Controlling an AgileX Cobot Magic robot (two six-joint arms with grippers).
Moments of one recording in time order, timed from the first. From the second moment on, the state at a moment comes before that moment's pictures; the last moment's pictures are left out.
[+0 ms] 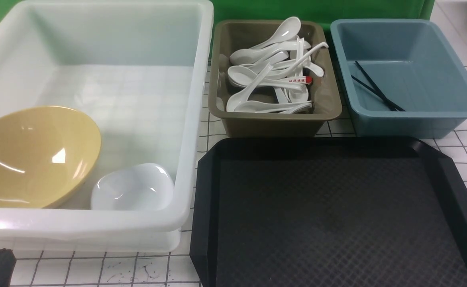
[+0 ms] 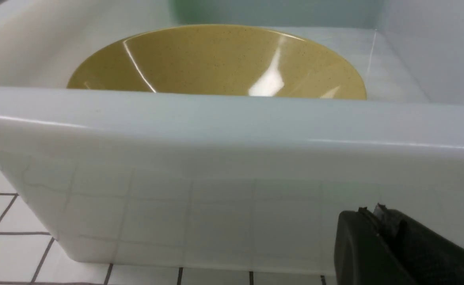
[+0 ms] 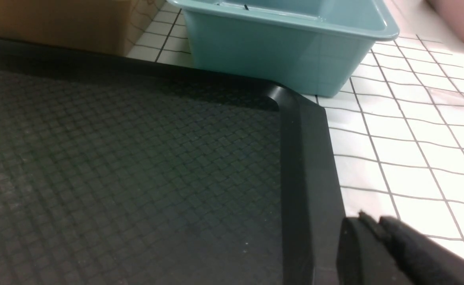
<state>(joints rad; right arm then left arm) -0.06 0.05 0.03 0.16 0.31 -0.28 0.06 -0.01 0.03 -0.07 0.33 0.06</state>
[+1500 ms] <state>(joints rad) -0.06 0.05 0.03 0.16 0.31 -0.28 0.06 -0.01 0.03 -0.07 0.33 0.06</state>
